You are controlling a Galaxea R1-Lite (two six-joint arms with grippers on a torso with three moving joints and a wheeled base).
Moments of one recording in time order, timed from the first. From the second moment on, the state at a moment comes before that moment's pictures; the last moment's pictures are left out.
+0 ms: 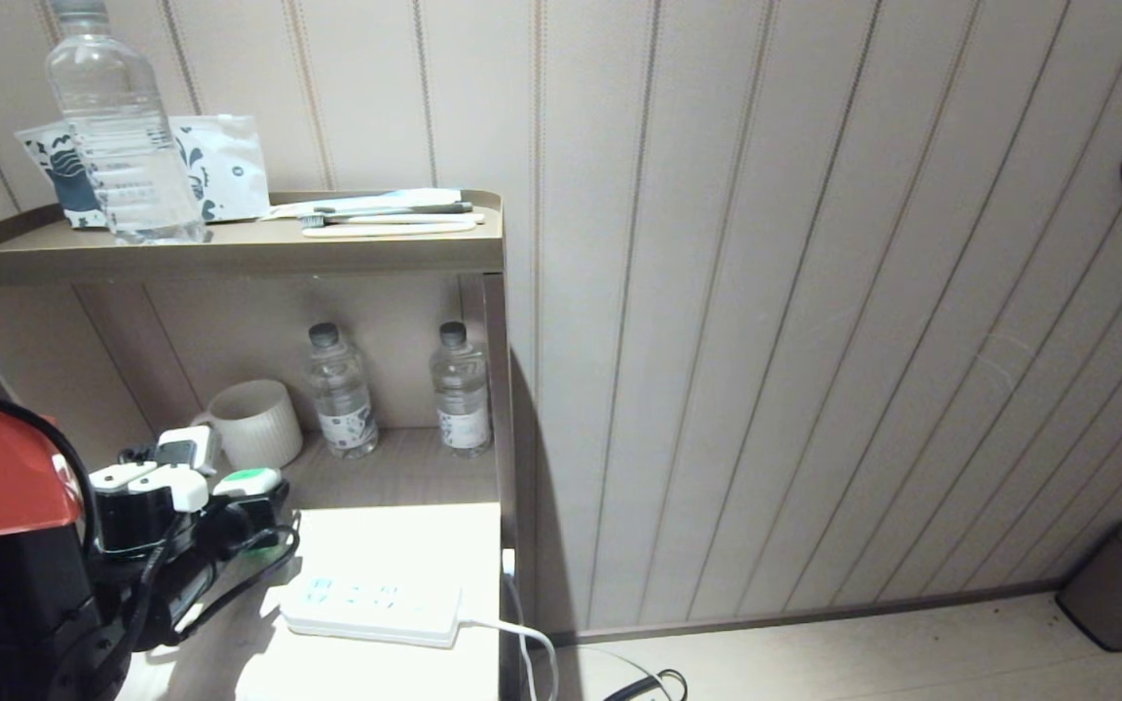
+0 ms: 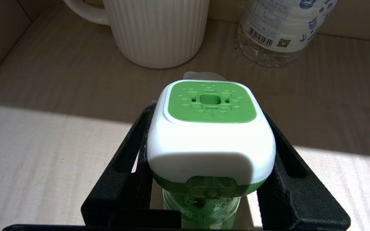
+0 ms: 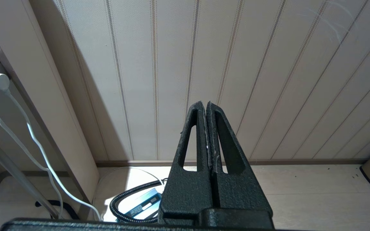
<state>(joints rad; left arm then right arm) -0.09 2.13 -0.29 -1.48 0.19 -0.15 0.00 0.00 -0.01 0.03 0.01 -0.03</state>
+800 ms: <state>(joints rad) -0.05 2.12 -0.27 -1.44 0.19 -0.13 0.00 0.00 -0.01 0.03 0.01 -0.03</state>
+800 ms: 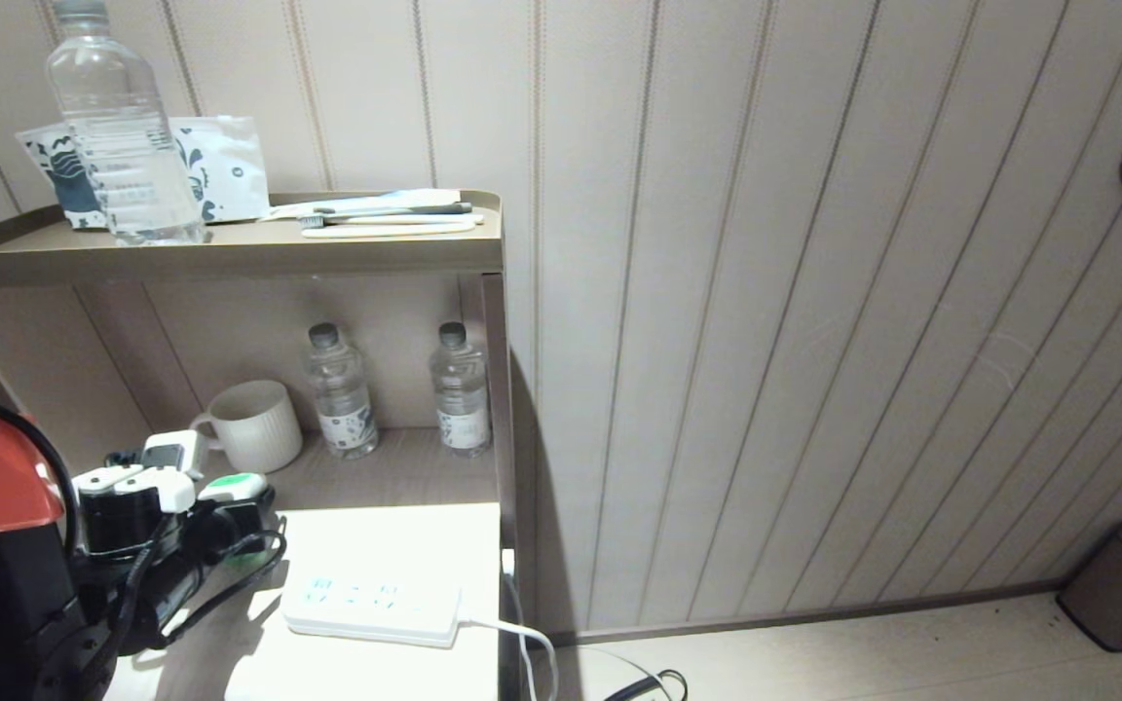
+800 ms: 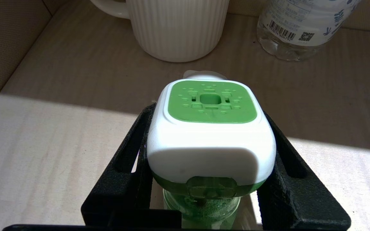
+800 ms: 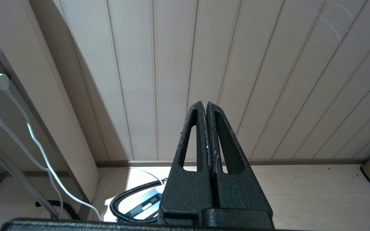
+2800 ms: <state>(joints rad) -0.04 1.40 -0.18 -0.73 0.08 -0.04 0.00 0.00 -0.01 0.03 0.01 -0.03</state>
